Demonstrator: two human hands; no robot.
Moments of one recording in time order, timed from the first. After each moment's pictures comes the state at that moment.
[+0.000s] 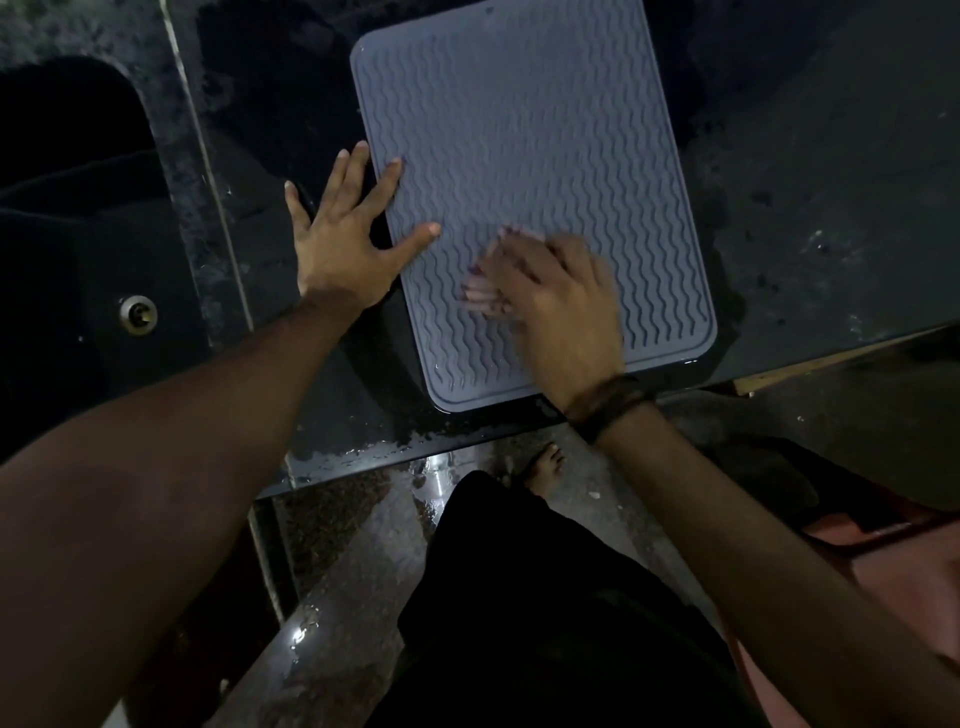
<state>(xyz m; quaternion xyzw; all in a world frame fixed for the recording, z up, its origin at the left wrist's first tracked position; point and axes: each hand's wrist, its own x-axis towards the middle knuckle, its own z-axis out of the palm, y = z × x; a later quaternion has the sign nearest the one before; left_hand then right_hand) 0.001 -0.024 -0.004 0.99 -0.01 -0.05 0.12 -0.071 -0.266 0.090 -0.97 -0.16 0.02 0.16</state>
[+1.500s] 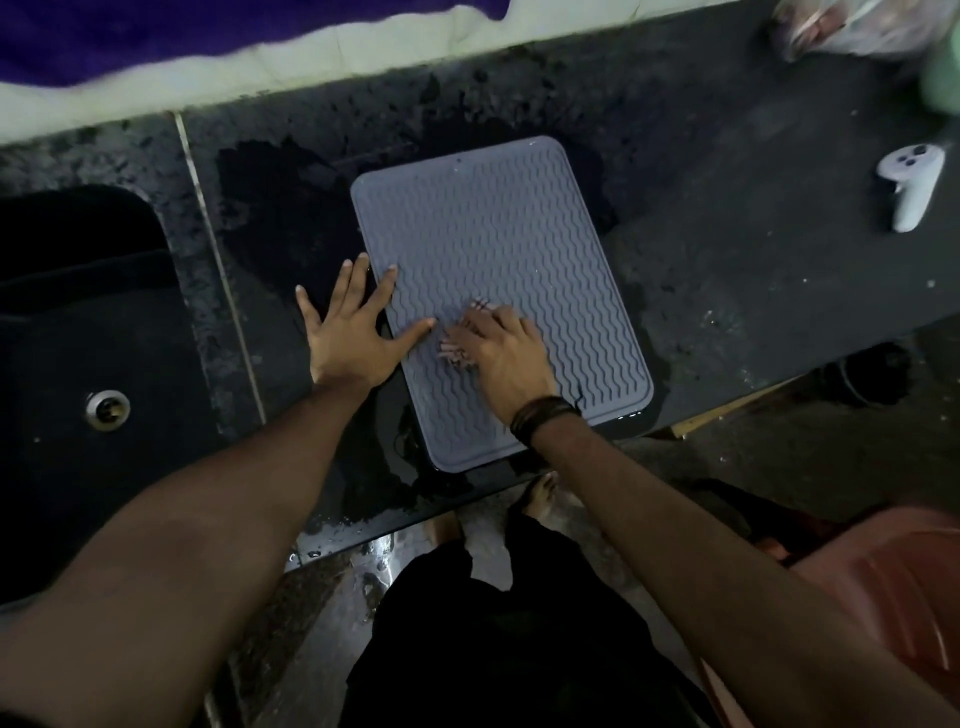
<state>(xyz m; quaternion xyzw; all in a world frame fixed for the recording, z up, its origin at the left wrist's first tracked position) -0.003 -0.022 -0.010 0.98 -0.03 -0.01 0.17 -0.046 -0.230 0.090 -0.98 -0.15 0.11 0.07</state>
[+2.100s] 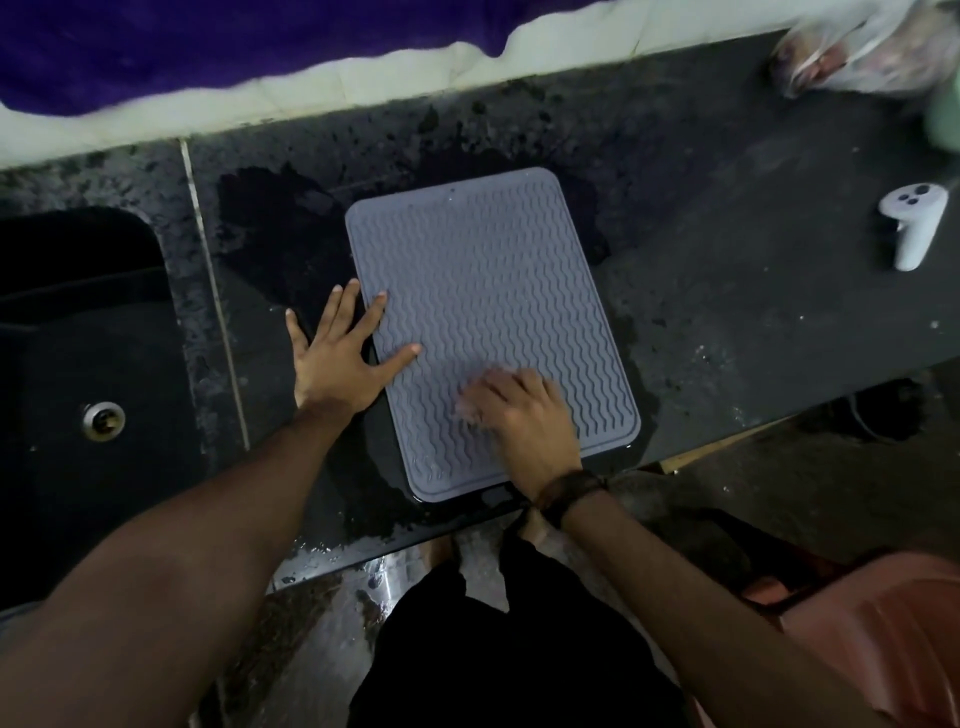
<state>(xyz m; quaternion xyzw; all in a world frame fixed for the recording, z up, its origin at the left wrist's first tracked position) -0.002 -0.023 -0.003 0.99 -0.02 -0.03 0.15 -0.080 -0.270 0.098 -0.98 -0.16 0.02 0.11</state>
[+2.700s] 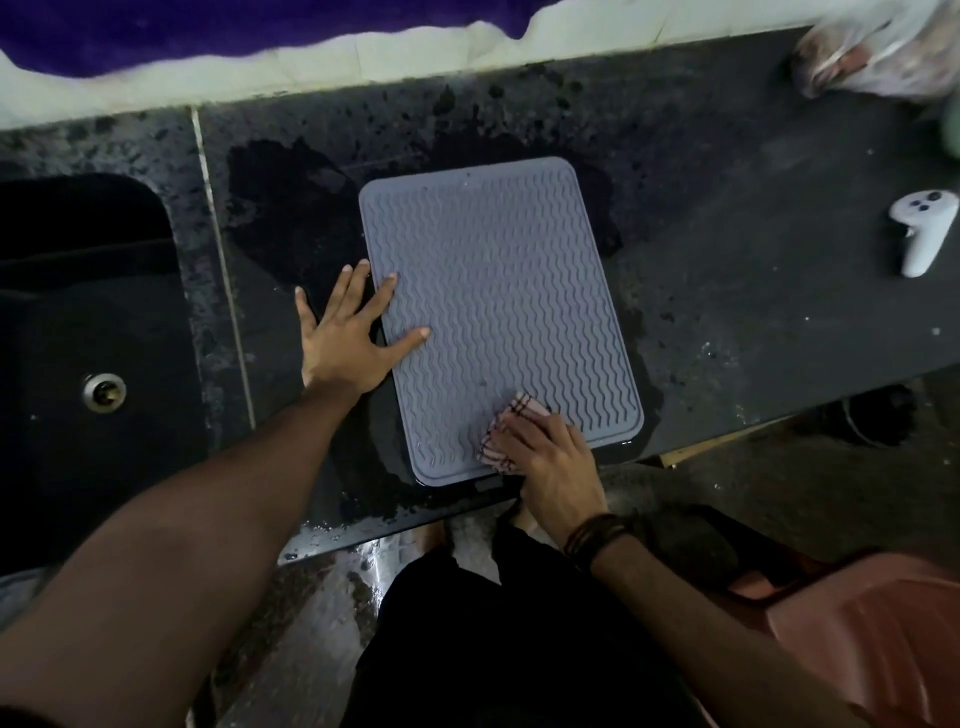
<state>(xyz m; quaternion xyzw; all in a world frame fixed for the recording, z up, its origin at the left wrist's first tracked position) -0.002 -0.023 -0.003 0.99 -0.01 -0.04 0.16 -0.132 -0.295 0.083 -0.97 -0.17 0.12 0.09</state>
